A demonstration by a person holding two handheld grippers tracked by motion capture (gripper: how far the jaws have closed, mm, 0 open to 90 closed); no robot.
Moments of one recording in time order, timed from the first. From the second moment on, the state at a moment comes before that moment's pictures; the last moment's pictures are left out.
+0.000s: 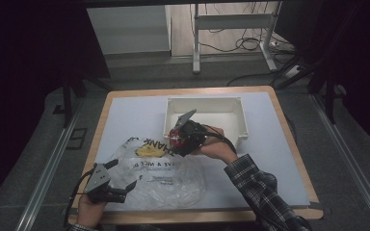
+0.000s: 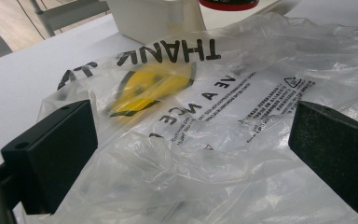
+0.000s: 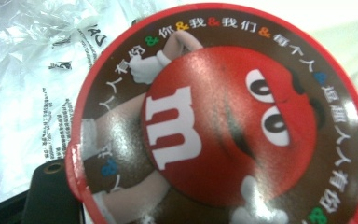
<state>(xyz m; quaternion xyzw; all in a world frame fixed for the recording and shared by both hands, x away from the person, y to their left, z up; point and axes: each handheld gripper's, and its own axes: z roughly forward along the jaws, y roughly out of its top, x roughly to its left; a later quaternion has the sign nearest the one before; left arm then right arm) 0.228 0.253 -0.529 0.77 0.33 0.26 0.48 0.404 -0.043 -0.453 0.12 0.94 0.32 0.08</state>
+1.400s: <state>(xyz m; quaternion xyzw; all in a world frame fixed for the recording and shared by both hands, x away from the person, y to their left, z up) 0.228 0.253 -0.529 0.77 0.33 0.26 0.48 0.460 -0.050 -0.451 0.14 0.93 0.32 0.11</state>
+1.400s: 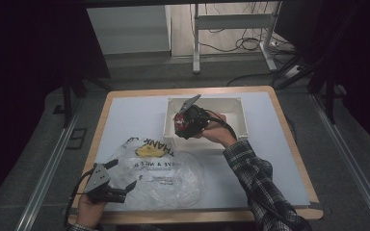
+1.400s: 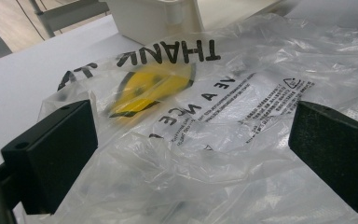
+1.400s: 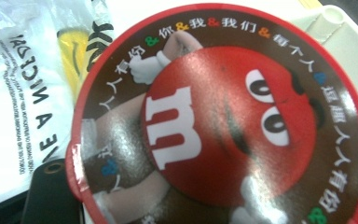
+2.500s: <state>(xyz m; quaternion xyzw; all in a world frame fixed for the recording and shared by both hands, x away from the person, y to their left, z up) 0.228 0.253 -0.528 0.77 0.32 0.26 0.48 0.496 -0.030 -0.466 0.13 0.94 0.31 0.10</state>
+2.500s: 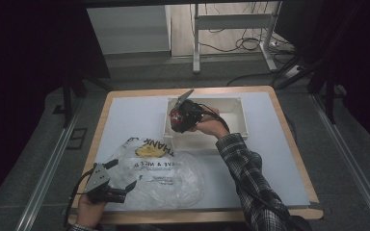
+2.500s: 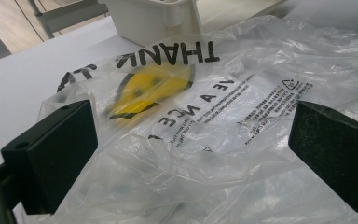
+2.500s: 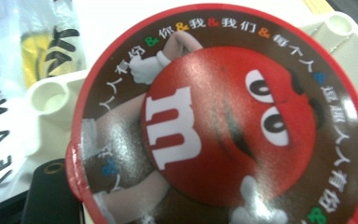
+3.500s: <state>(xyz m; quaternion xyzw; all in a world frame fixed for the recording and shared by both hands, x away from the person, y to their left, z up) 0.228 0.253 -0.528 0.77 0.32 0.25 0.48 0.522 -0.020 -0.493 0.11 0.94 0.30 0.09</state>
